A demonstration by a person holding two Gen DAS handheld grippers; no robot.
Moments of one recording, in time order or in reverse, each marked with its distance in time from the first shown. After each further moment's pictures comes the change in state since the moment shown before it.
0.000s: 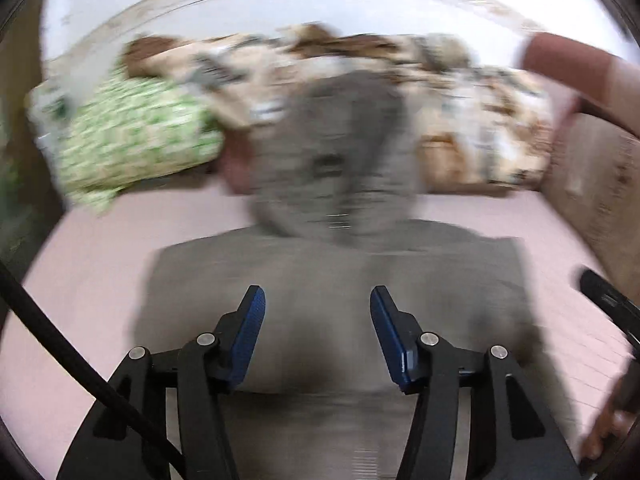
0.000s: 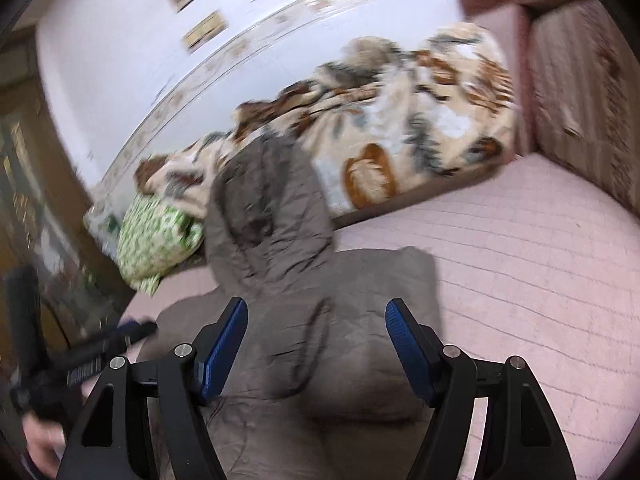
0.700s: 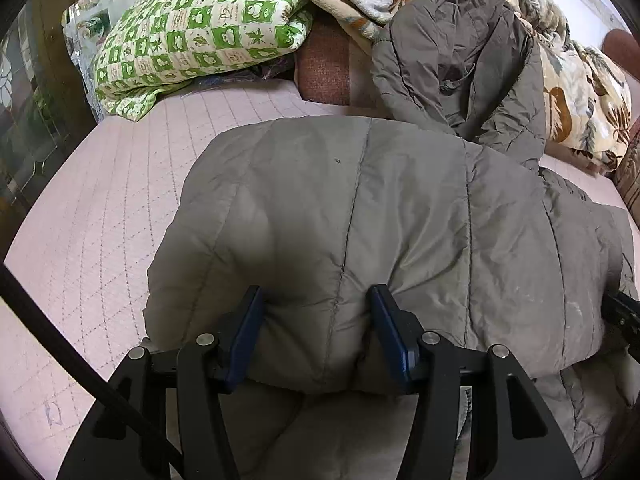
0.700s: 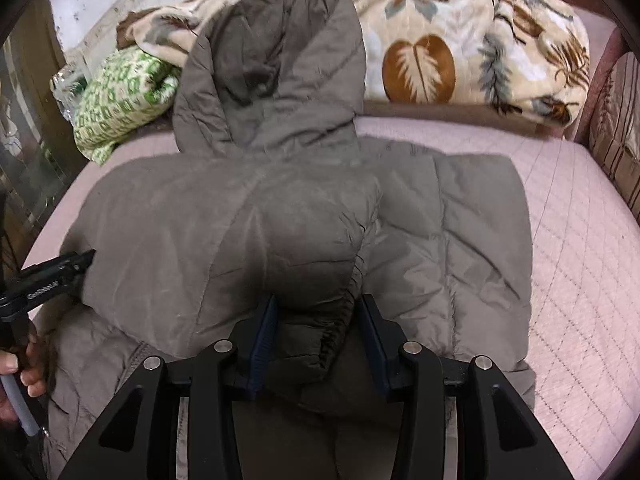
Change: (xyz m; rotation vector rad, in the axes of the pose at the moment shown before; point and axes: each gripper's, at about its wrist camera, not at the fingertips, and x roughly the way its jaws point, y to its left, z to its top) left arm 0.090 0.078 -0.056 -0.105 0.179 0.099; right arm 0.122 0.024 -0.057 -0.214 0.369 -0.167
